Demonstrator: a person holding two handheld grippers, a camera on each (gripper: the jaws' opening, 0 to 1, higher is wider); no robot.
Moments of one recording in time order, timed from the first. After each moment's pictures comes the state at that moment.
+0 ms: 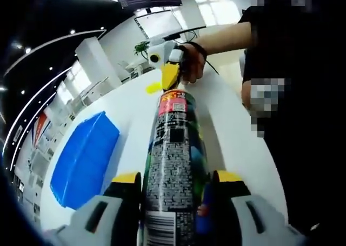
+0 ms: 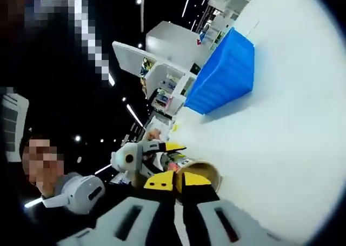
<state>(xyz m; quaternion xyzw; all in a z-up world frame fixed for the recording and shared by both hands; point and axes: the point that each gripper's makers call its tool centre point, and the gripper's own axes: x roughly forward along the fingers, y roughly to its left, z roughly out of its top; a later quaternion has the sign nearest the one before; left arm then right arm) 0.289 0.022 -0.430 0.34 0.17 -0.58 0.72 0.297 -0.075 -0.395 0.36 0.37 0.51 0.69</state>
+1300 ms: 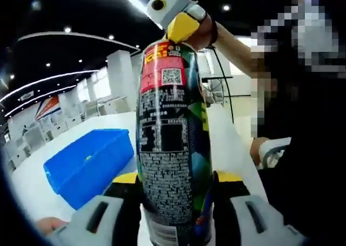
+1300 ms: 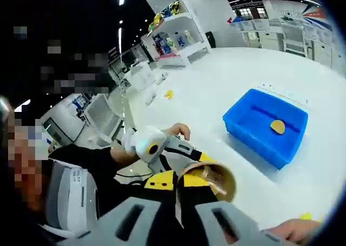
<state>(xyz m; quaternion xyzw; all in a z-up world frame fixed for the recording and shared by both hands) 0.306 0.014 -0.379 0.11 0.07 -0.57 0.81 0.297 0.026 -0.255 -0.05 0.41 0.53 0.74</state>
